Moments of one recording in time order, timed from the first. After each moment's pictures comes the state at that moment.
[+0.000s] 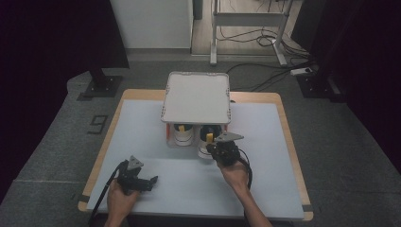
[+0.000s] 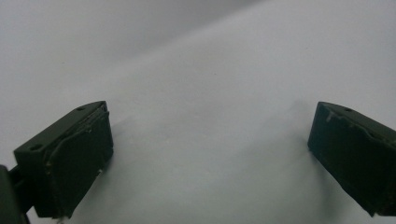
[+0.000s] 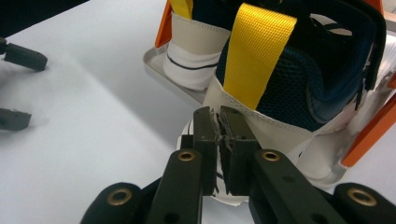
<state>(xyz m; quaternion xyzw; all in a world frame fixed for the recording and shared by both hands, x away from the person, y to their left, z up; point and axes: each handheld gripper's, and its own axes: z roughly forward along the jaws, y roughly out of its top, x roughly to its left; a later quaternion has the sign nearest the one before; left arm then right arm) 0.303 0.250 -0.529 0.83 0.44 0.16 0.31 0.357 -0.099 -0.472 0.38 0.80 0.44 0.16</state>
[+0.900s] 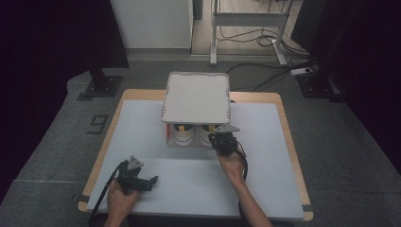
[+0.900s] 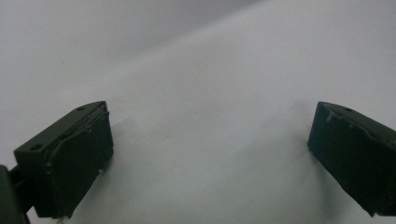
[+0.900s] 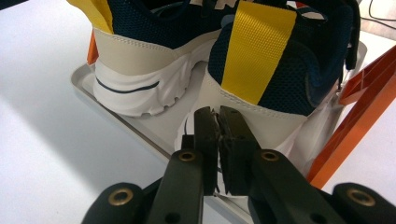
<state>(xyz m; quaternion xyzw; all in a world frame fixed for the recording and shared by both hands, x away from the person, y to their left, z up) 0.303 0.250 -0.529 0.83 0.44 0.17 0.31 0.397 -0.096 -0.486 0.42 0.78 0.42 0.22</state>
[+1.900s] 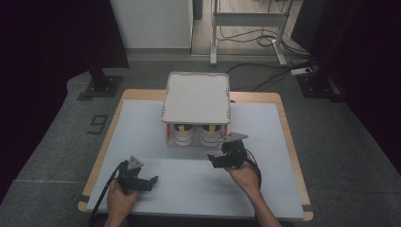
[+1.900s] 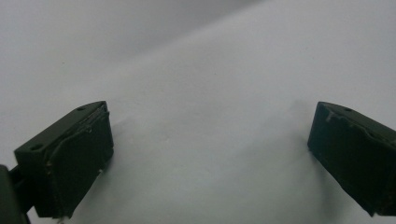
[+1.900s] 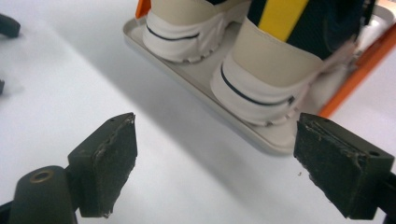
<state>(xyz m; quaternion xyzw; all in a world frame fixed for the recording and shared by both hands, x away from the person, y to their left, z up) 0.303 0.250 -0.529 0.83 0.44 0.17 0.31 0.351 -0.120 -0.466 0.38 0.82 0.38 0.17</state>
